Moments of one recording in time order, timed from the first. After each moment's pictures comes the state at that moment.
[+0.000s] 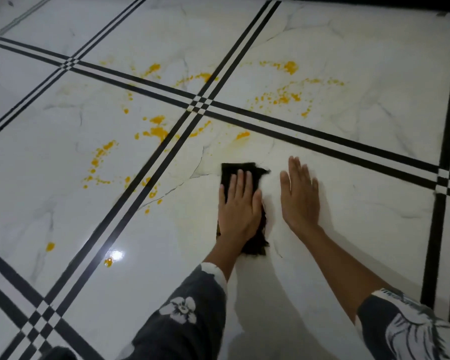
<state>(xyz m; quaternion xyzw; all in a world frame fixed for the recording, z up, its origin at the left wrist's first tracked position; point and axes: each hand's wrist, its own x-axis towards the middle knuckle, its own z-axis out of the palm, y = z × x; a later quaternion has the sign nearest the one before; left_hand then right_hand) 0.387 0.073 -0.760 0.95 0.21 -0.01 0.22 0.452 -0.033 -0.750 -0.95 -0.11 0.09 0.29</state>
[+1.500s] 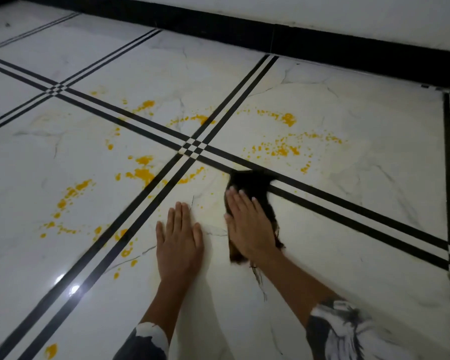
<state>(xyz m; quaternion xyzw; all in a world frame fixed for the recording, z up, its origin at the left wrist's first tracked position) 0.406 0.179 -0.784 0.94 0.31 0.05 0.13 0.518 0.066 -0.785 -0.93 -0.33 0.00 0.13</state>
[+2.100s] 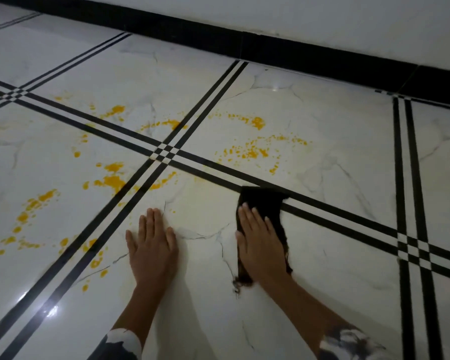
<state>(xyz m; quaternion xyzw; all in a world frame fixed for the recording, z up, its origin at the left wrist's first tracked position) 0.409 0.172 -0.777 0.93 0.33 0.04 0.14 0.500 -0.015 -0.784 -0.96 -0.26 -0.02 0.11</state>
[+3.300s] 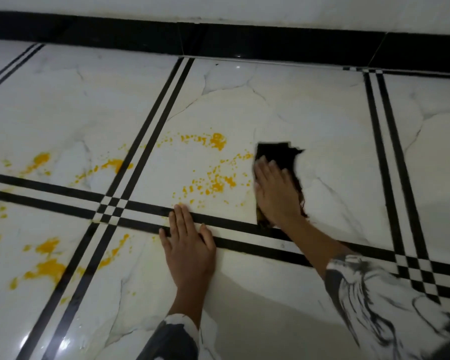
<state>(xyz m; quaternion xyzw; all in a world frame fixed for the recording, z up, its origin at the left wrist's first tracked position) 0.581 0.112 -0.783 0.96 0.25 0.04 0.13 0.718 -0.047 -0.776 -0.99 -0.15 -0.01 0.08</state>
